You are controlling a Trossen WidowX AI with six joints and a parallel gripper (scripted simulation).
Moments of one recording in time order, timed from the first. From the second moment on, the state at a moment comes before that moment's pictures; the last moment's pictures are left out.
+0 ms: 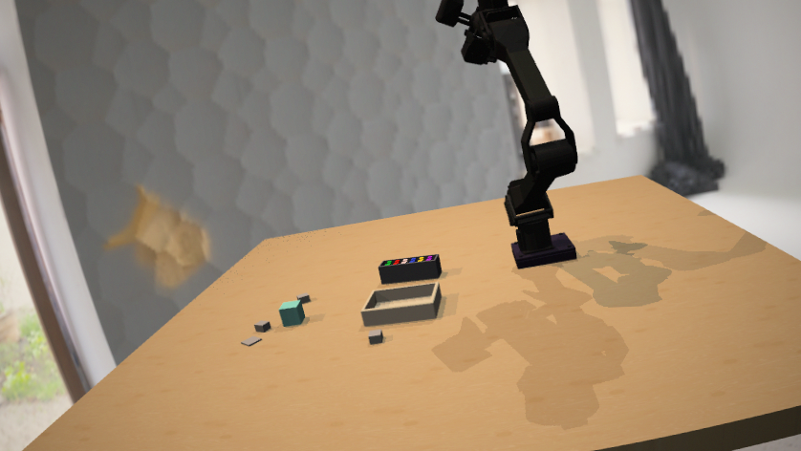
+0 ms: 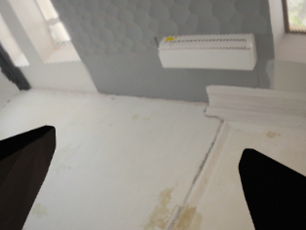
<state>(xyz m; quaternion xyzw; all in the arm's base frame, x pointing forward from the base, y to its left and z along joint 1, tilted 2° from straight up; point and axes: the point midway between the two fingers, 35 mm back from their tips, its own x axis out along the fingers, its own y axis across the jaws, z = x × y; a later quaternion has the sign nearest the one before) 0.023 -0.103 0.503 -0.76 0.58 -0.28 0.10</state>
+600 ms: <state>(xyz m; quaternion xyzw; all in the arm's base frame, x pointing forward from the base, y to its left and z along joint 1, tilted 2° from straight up) 0.159 -0.186 0.362 -0.75 0.43 -0.05 0.50</state>
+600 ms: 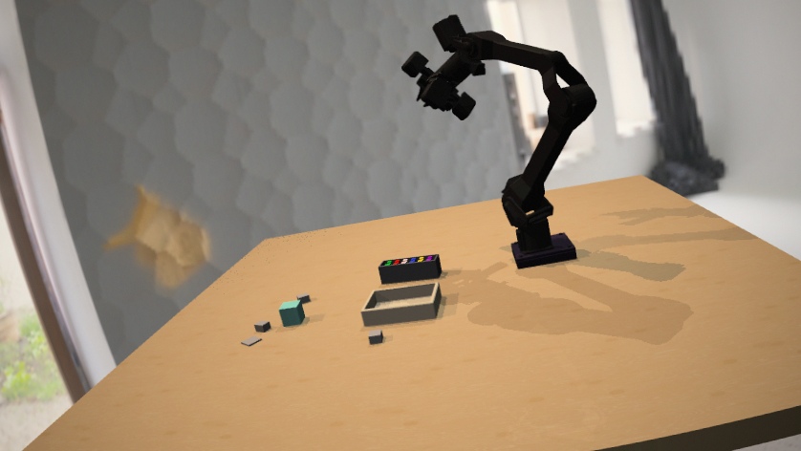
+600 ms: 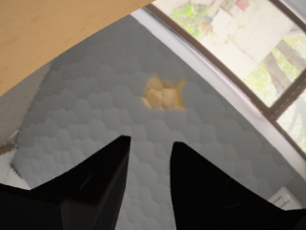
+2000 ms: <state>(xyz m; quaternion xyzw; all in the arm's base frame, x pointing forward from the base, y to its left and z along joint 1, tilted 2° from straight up) 0.249 -0.006 0.092 -0.47 0.53 0.44 0.55</state>
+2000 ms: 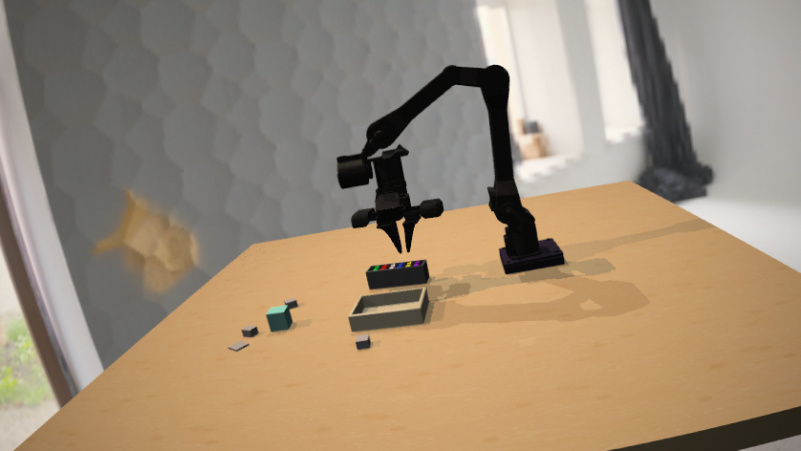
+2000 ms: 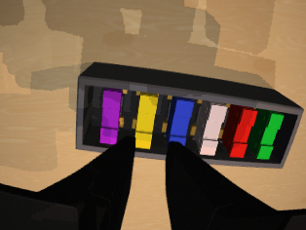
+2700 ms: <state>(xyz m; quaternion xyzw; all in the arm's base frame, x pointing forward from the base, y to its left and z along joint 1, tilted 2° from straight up) 0.249 -0.006 0.072 -0.47 0.53 0.44 0.55</state>
